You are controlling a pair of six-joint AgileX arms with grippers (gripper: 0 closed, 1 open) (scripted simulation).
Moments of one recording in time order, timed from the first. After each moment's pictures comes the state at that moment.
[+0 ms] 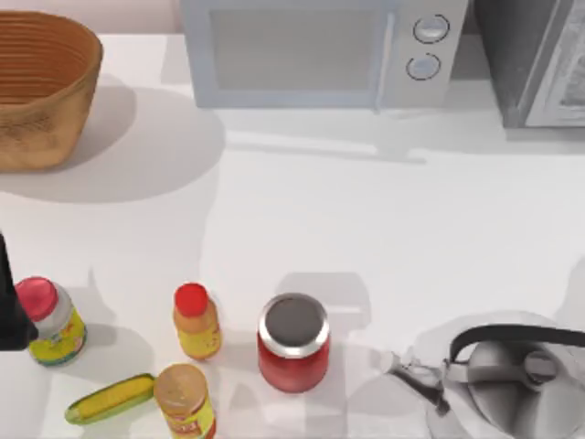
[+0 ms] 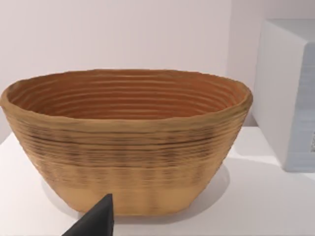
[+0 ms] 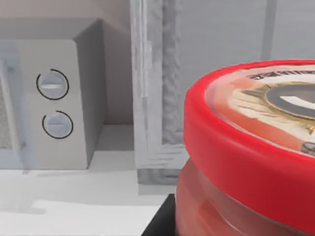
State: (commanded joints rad) left arm 0.00 0.00 0.00 0.00 0.00 0.00; right arm 0.00 0.00 0.00 0.00 0.00 0.00
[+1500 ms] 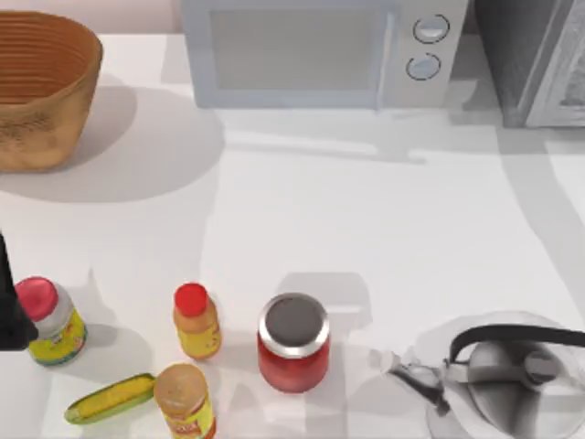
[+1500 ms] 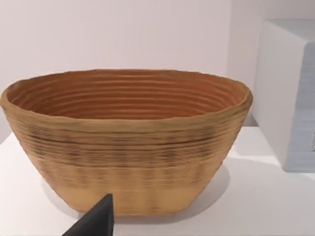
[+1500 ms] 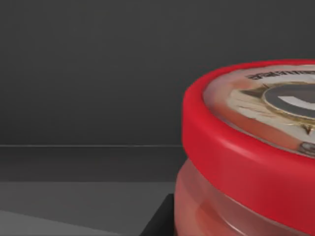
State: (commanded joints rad) left arm 0.00 0.00 0.00 0.00 0.00 0.00; right arm 0.19 1.32 1.82 -0.51 0.20 0.02
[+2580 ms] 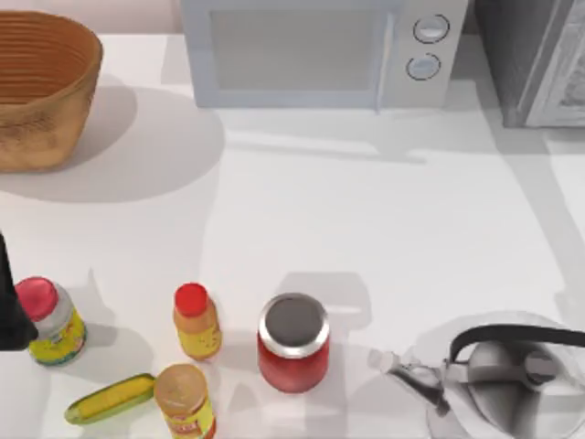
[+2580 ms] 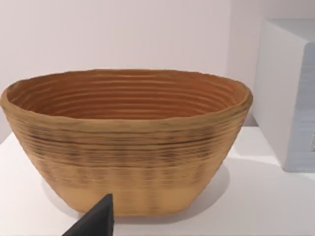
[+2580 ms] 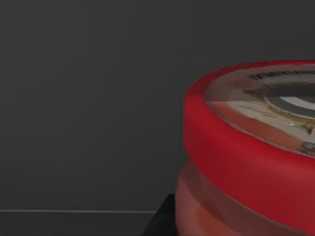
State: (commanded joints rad) left arm 0.00 0.00 0.00 0.00 0.00 0.00; right arm 0.14 1.71 2.15 -0.47 0.15 0.02
